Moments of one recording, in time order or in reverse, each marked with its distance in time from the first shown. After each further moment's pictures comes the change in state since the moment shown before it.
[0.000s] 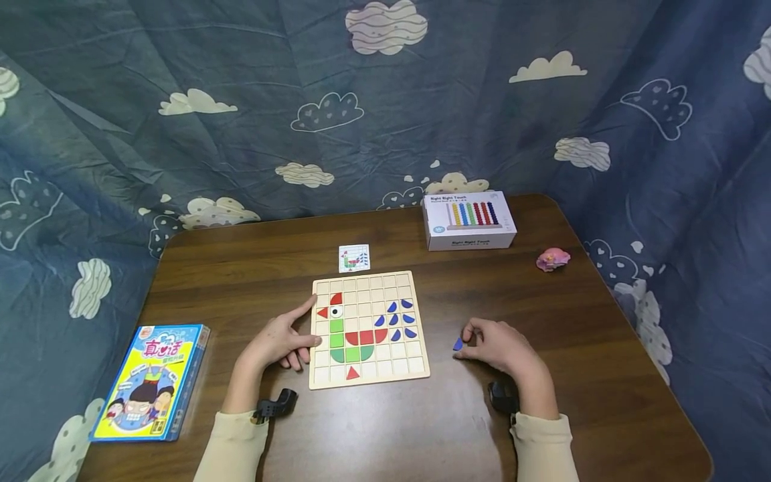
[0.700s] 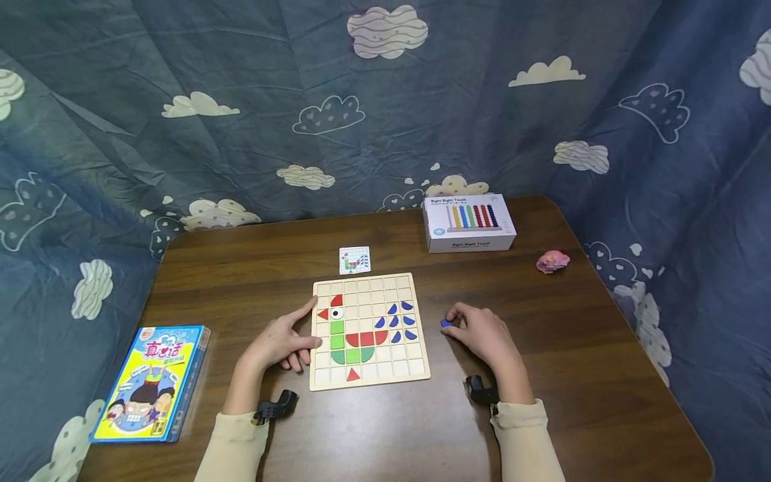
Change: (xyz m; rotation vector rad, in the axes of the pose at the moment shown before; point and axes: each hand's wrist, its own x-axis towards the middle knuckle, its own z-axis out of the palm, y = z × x) left_hand 0.000 0.000 -0.001 -0.006 0.000 0.010; right_hand 0.040 -0.013 0.020 -0.086 0.212 -0.023
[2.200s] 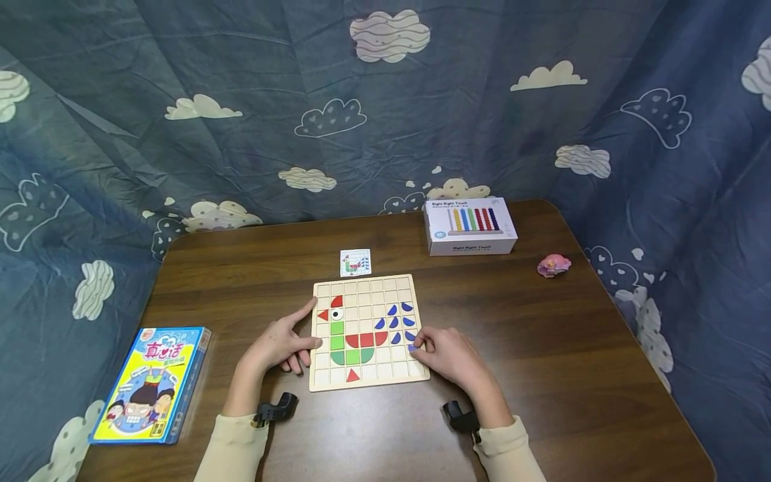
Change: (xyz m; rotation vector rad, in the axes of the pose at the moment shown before) left_hand 0.000 0.001 0.001 -0.004 0.013 -0.004; right_hand -0.022 -0.052 0.030 0.092 -0.077 -0.082
